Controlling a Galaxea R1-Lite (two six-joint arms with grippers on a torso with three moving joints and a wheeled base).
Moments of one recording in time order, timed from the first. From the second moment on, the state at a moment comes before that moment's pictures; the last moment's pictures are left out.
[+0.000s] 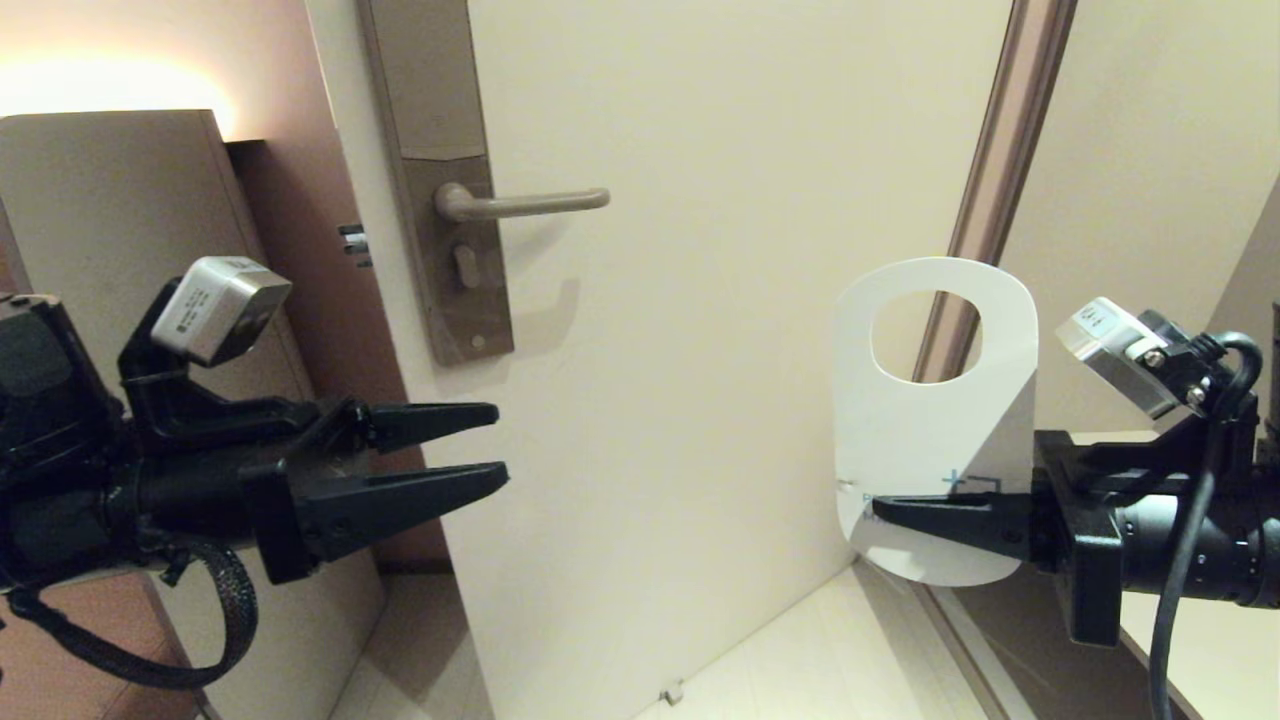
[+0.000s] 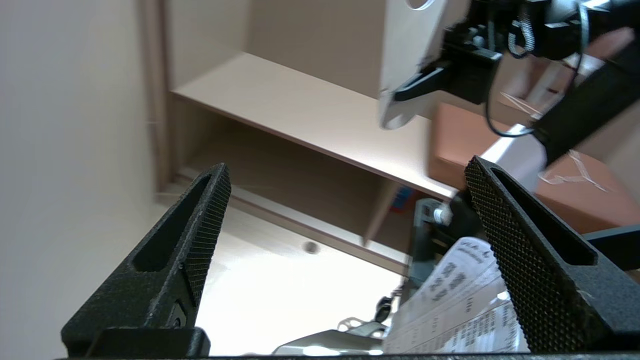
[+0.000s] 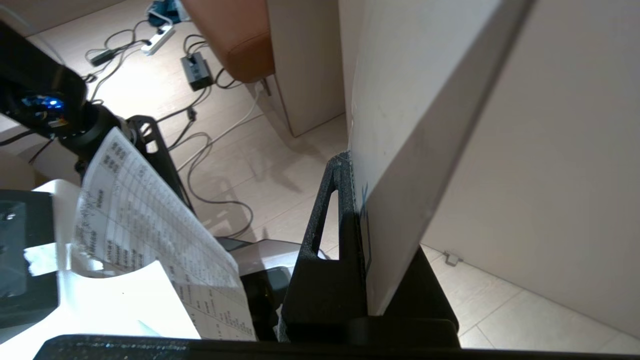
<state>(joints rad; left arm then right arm) -0.27 1.40 -0.55 -0.80 -0.97 -0.26 0.43 1.33 -0.71 -0.21 0.60 -0.02</state>
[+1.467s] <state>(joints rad) 0.14 0.90 -0.15 -0.55 -0.23 0.07 0.35 1.31 -0.70 -0.22 0.60 -0.03</state>
